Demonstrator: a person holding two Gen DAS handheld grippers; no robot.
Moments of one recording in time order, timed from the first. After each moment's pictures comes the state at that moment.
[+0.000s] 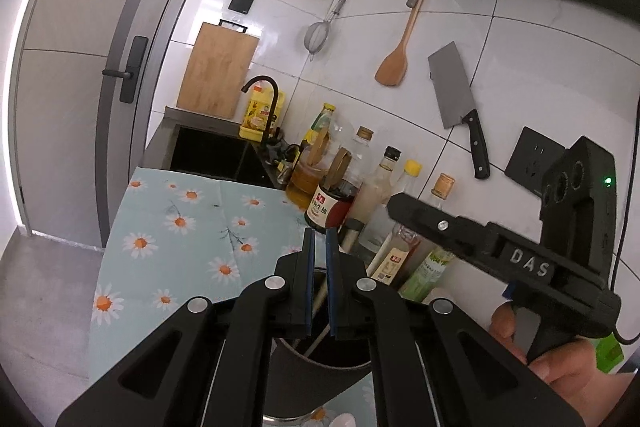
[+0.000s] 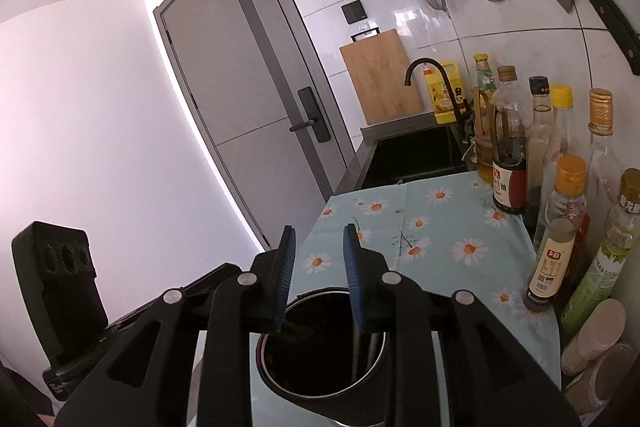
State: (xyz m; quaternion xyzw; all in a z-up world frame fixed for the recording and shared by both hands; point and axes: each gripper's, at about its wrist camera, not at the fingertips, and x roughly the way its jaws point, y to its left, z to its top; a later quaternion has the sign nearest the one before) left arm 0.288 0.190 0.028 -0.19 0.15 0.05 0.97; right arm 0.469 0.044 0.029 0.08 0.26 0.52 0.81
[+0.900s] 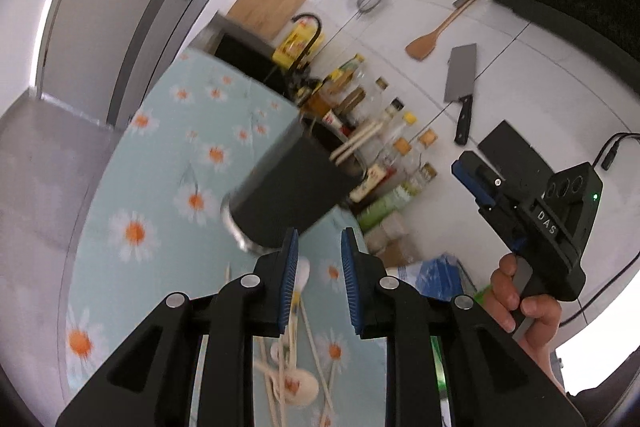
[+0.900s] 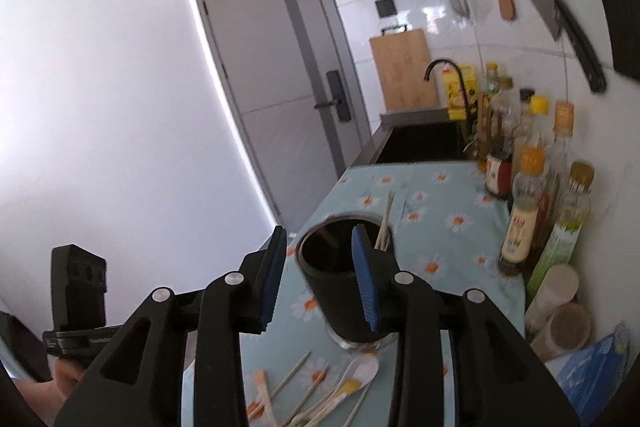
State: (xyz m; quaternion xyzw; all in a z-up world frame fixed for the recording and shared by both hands) left arm 0.148 0.158 -0.031 -0.37 0.22 0.04 0.90; right arm 0.399 -0.041 0.042 0.02 0.27 0.56 0.78
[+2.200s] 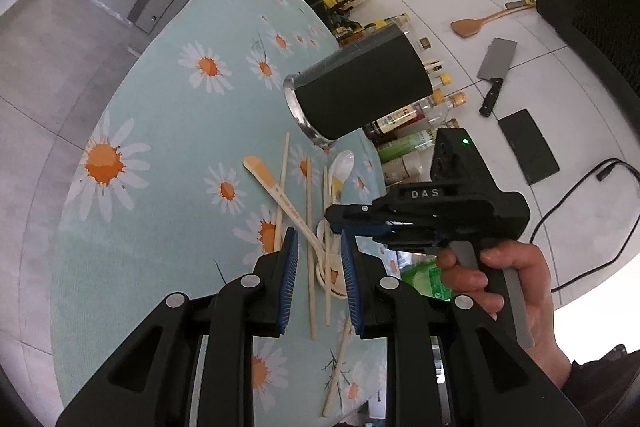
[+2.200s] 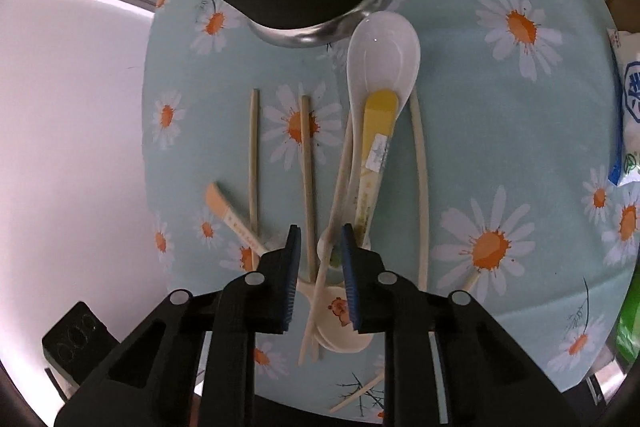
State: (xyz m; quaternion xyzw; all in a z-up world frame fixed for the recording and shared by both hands) left arm 0.085 0.165 -0.133 -0.50 0.27 0.00 0.82; right arm 0.367 0.048 -0.156 -0.06 0.74 0.32 0.59
